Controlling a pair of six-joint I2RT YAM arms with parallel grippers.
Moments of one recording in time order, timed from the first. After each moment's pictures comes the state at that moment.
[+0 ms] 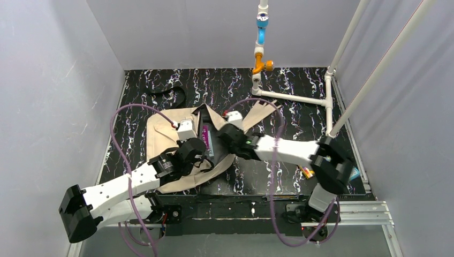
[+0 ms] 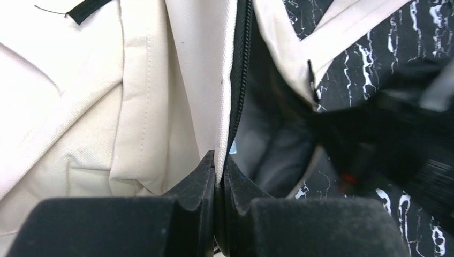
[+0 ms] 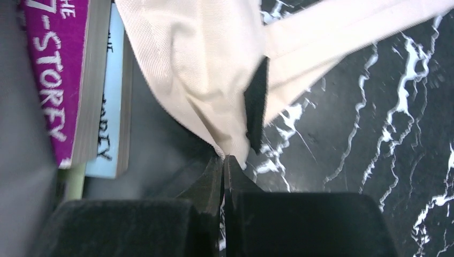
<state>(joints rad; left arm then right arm) -0.96 0.95 0.67 -0.44 -0.67 -0.80 1.07 1.78 1.21 -0.40 0.53 0.58</state>
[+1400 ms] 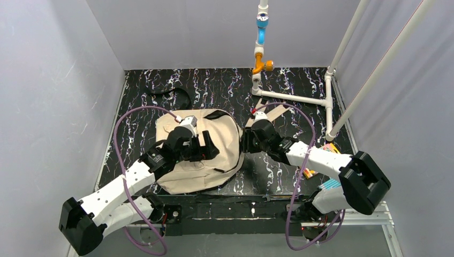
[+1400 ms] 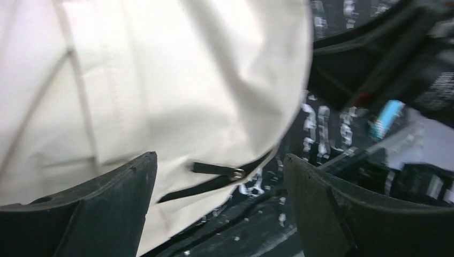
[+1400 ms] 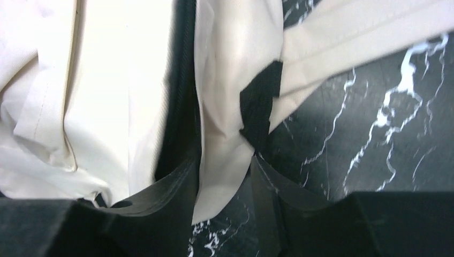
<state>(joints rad) -0.72 0.93 0.70 -0.40 0.02 -0.71 0.82 1.34 0.72 -0.07 0.10 0.57</state>
